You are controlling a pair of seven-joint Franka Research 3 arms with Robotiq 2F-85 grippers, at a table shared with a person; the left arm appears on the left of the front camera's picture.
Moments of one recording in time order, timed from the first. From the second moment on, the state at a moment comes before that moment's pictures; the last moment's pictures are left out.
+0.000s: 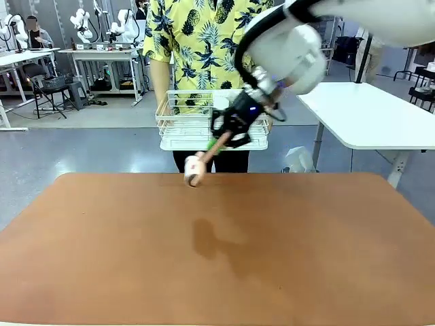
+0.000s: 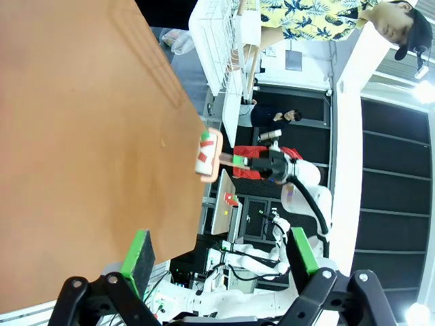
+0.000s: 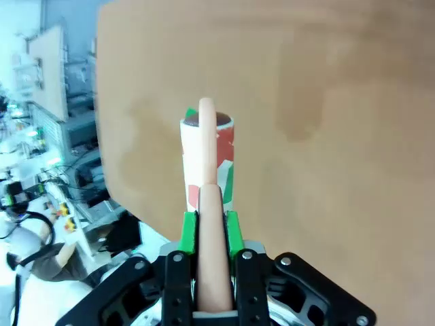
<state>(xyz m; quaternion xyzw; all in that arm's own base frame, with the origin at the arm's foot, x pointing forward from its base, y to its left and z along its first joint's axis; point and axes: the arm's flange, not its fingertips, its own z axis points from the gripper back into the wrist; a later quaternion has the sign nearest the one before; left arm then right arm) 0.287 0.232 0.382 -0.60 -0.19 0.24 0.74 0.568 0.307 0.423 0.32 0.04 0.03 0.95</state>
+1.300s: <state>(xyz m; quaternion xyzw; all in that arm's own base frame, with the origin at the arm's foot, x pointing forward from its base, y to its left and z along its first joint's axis) 0.287 0.232 0.382 -0.60 -0.19 0.24 0.74 0.464 0.157 0.457 0.01 0.00 -0.03 1.00</state>
